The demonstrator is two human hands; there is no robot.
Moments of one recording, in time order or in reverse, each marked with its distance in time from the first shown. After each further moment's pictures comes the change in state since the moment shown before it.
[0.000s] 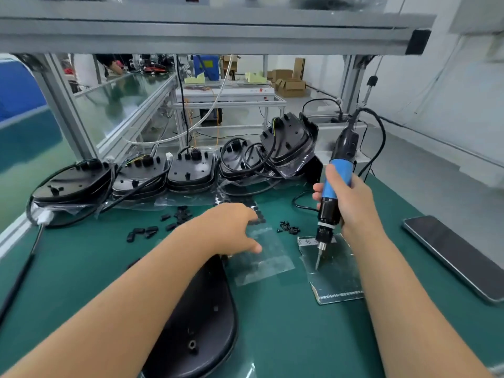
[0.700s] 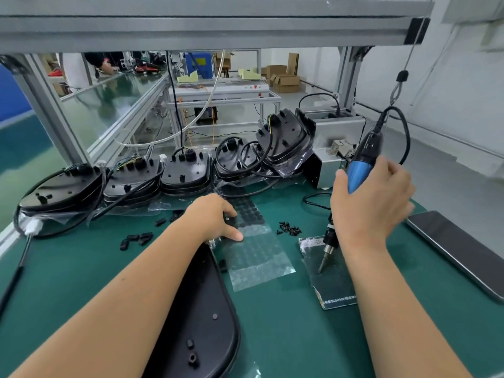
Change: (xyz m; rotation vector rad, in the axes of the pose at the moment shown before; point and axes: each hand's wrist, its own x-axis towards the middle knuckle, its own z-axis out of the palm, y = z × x) left_hand 0.046 -0.047 0.010 -0.149 0.094 -0.186; right_hand -0.016 -0.005 0.008 -0.966 0.678 -0.349
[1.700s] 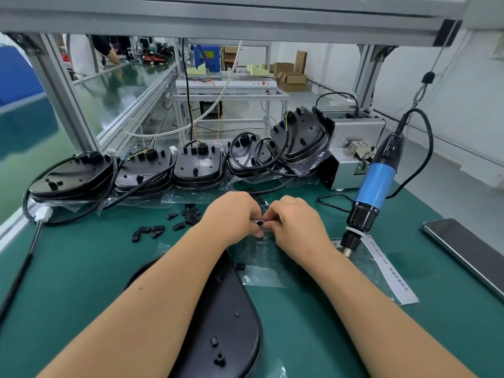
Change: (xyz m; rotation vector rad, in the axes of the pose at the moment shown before) left_hand -0.005 0.009 0.008 0.060 0.129 0.229; right_hand -0.062 -0.034 0.048 0.042 -0.752 -0.664
